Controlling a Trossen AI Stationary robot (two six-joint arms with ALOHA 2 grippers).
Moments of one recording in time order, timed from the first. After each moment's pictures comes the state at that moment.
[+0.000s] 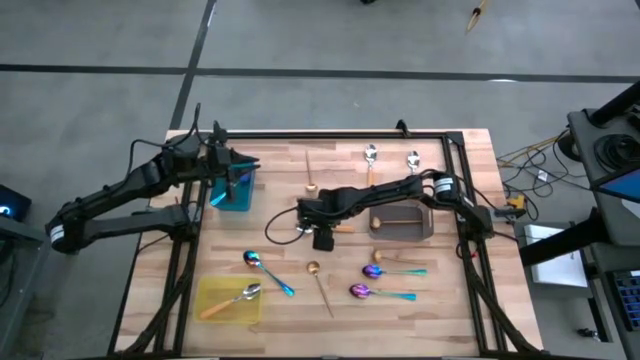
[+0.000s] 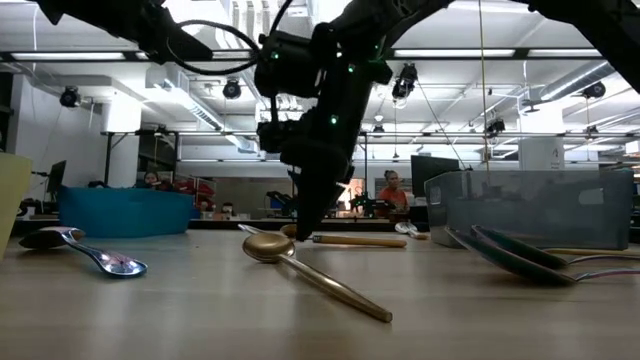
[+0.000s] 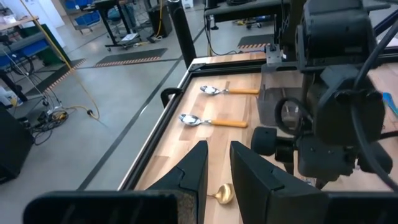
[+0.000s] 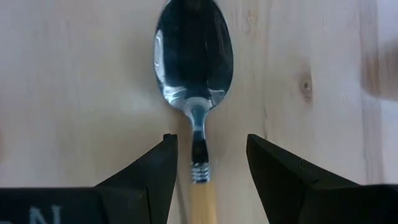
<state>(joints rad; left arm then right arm) 0.49 0.67 0.69 -0.29 0.18 0.28 -0.02 2.21 1.68 -0.70 0.05 0.06</state>
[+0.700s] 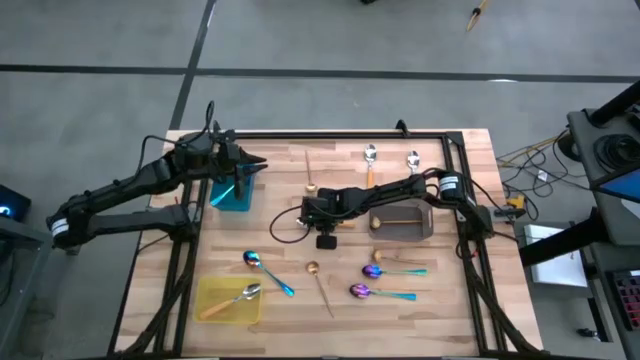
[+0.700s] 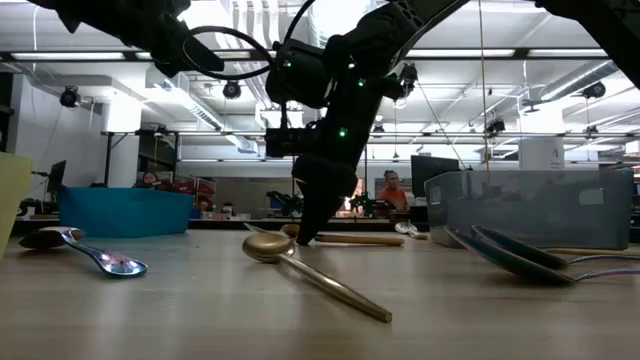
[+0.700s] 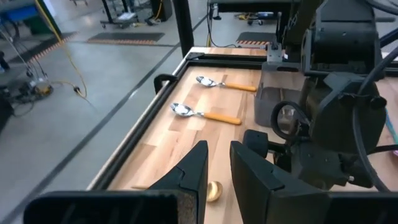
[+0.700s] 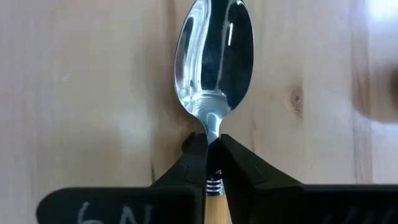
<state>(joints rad) 0.49 0.77 0.69 -0.24 0.18 0.15 -0.03 2.18 1.56 -0.55 0.05 -0.05</state>
